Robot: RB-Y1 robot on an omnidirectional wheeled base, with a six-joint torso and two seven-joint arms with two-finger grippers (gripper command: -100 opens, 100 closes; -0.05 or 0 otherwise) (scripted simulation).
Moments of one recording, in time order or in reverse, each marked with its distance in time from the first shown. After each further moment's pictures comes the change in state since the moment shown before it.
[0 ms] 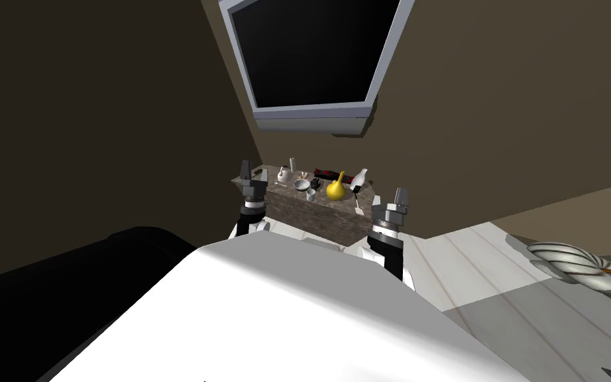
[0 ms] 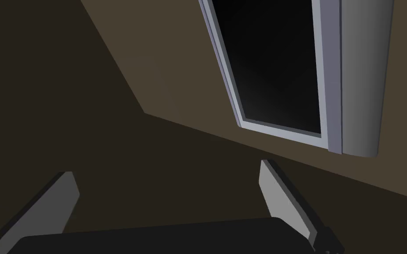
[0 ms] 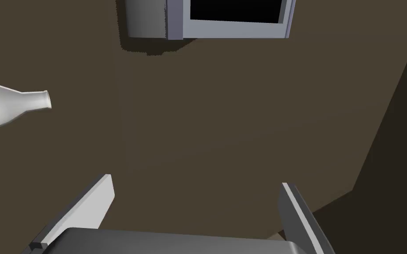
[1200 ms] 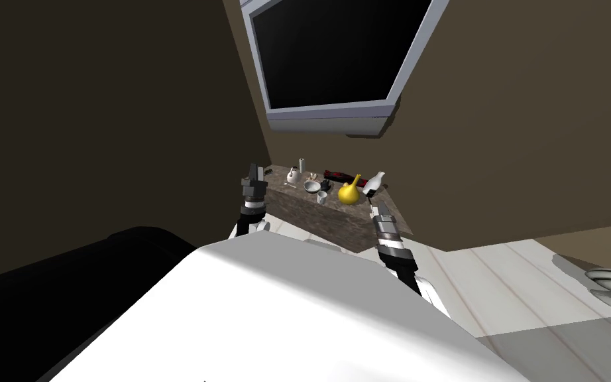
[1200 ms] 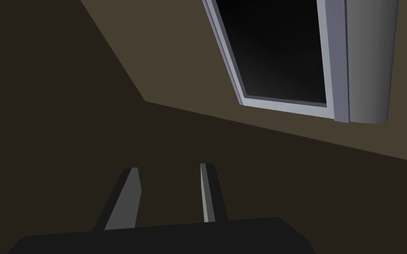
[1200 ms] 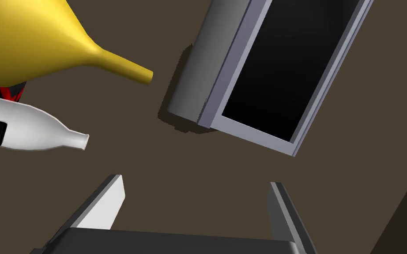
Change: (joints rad) left arm 0.000 0.000 0.000 0.000 0.000 0.000 0.000; right arm 0.090 -0.319 -0.052 0.089 0.094 -0.031 0.065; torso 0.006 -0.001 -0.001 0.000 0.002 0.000
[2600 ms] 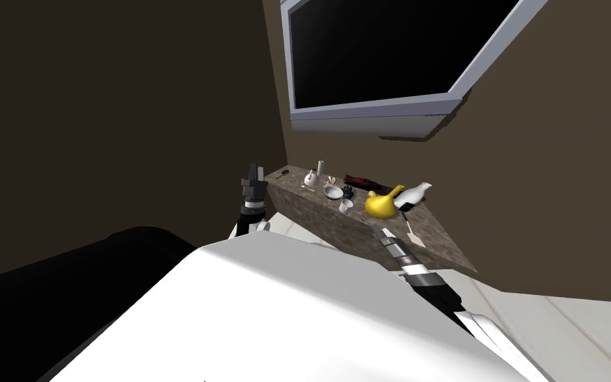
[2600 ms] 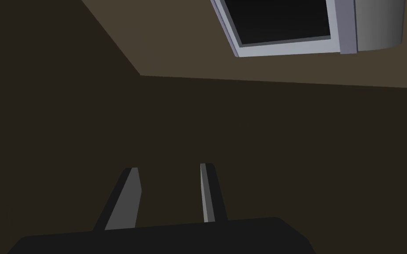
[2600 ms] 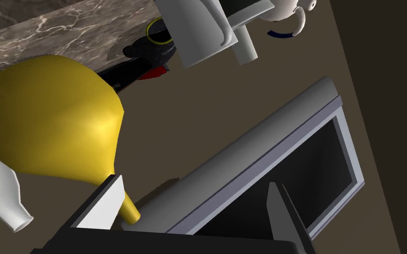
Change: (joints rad) left arm 0.000 0.000 0.000 0.000 0.000 0.000 0.000; right arm 0.187 -0.386 -0.100 0.160 0.186 -0.060 0.124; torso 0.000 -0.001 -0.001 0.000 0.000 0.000
